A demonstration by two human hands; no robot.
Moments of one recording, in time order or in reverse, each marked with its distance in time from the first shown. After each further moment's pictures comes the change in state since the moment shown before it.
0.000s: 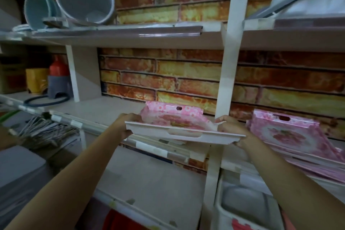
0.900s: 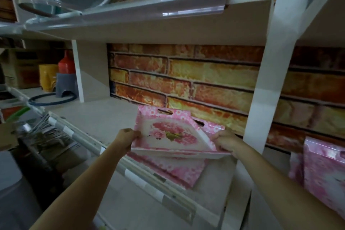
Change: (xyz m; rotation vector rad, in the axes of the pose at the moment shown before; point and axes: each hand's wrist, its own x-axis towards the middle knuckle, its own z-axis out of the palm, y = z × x) left_hand 0.153 -0.035 0.051 -0.037 0.231 -0.125; right_hand 0.237 0.029 0.057 -0.175 -0.214 -0.008
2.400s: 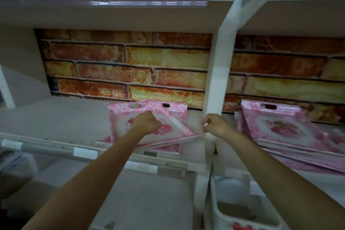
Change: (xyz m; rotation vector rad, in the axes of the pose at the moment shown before) left_hand -0.060 0.038 0.049 0.742 -0.442 0.424; right_hand -0.136 -0.014 0.015 -0.256 0.326 0.104
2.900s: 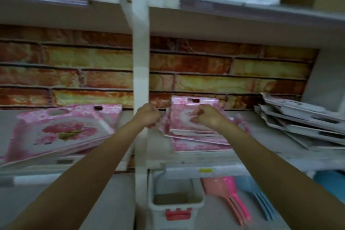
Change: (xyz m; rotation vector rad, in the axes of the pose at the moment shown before) left_hand -0.053 0.204 0.112 -0.347 -0.182 0.248; right_hand -0.081 0.130 -0.159 0.081 0.189 0.102
